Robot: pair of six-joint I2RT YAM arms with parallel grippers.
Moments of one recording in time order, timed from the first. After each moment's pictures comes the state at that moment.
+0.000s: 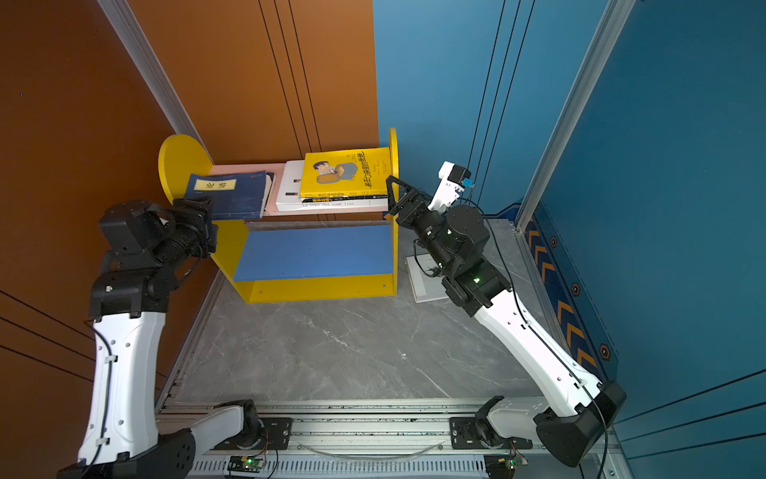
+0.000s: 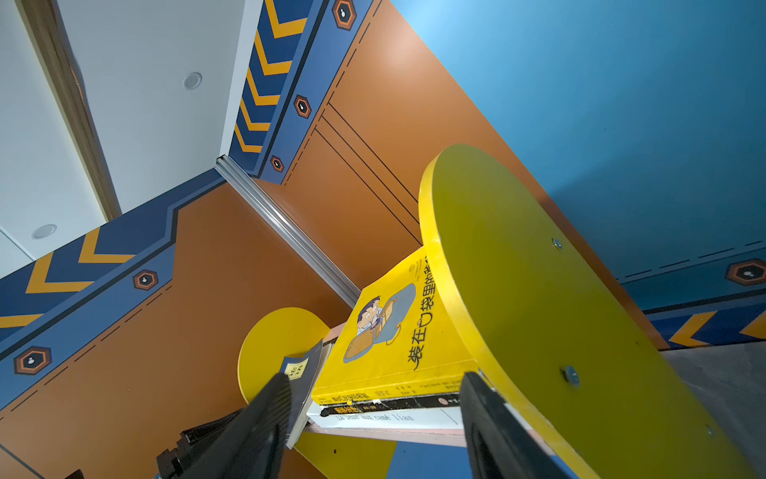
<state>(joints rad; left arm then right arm) 0.14 1.16 1.62 -0.71 0.10 -1.32 0.60 1.29 1.46 0.06 0.09 0.78</state>
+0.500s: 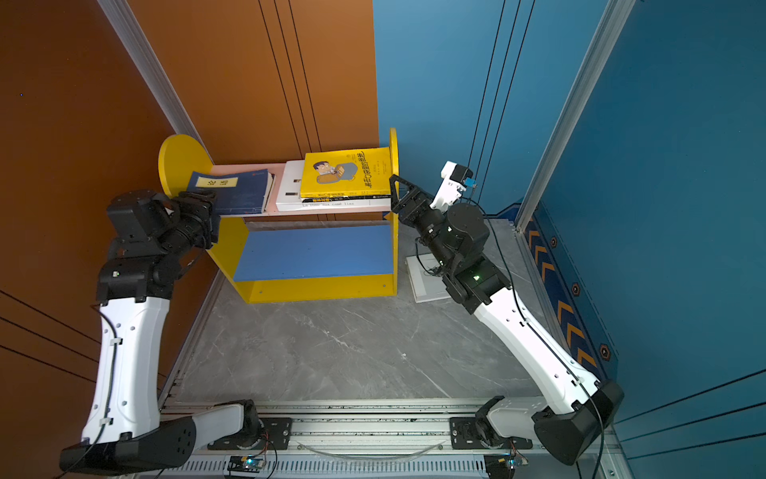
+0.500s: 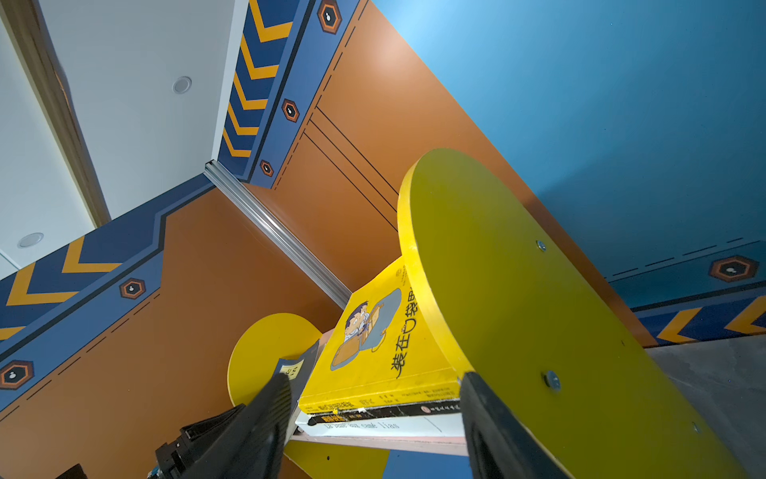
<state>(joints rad) 0.12 1.23 1.68 -0.68 0.10 -1.28 0.58 1.30 1.46 0.06 0.09 0.79</state>
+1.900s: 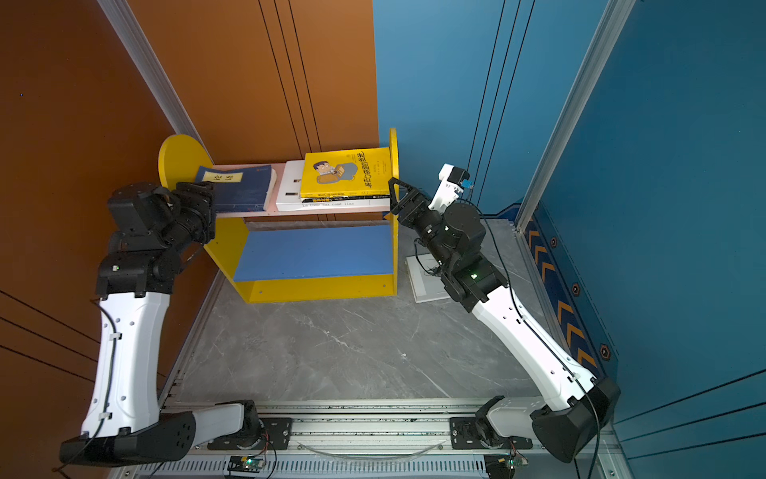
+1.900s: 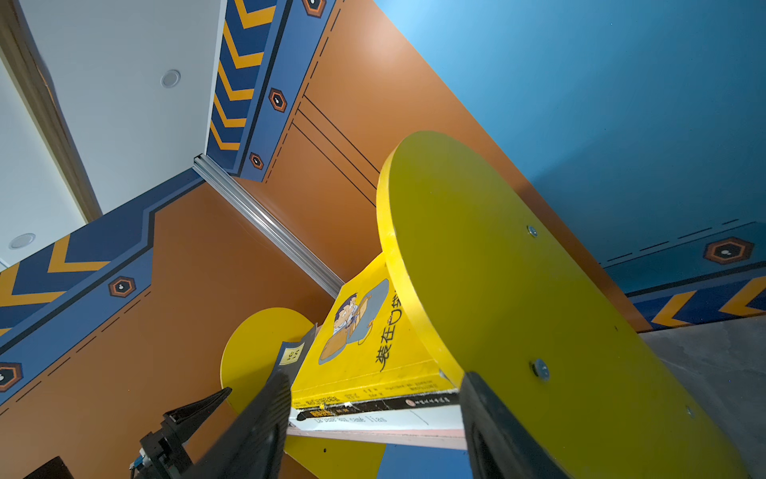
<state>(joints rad) 0.09 1.25 1.74 -0.70 0.00 -1.24 0.57 1.30 1.44 0.05 0.07 0.81</state>
